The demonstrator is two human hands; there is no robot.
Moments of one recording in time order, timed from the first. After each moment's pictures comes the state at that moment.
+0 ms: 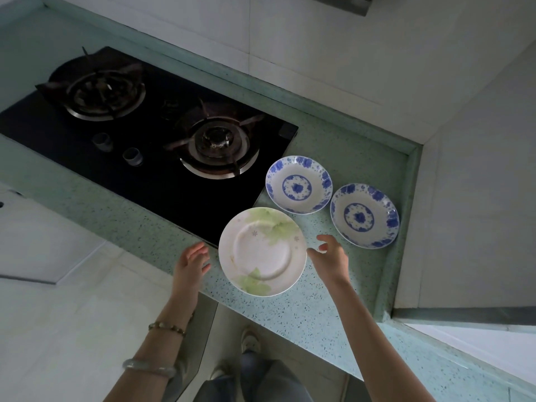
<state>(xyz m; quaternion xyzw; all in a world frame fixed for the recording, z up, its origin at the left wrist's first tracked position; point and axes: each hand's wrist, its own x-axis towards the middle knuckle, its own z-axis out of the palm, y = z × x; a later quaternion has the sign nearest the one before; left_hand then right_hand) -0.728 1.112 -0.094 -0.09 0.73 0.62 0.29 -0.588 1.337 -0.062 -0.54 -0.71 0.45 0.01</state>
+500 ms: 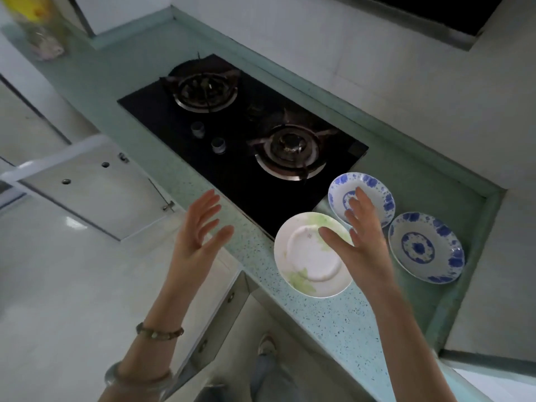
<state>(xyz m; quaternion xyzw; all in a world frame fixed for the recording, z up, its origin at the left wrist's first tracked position) -0.716 1.029 0.034 0.13 0.72 0.68 0.09 -0.618 1.264 0.052 -0.25 -0.75 0.60 0.12</state>
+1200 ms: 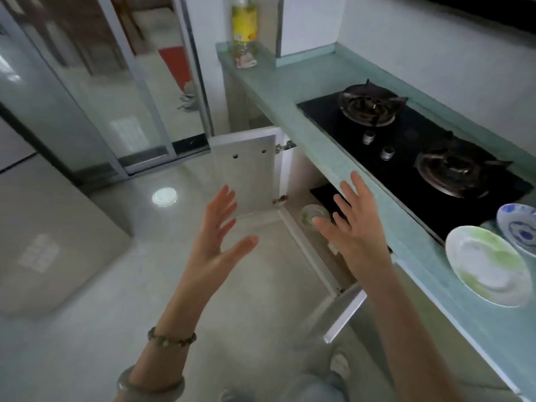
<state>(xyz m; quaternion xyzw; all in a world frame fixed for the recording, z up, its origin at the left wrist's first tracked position) -0.624 0.633 0.074 0.09 0.74 0.67 -0.02 -0.625 0.858 0.094 0.00 -0.72 0.69 0.04</state>
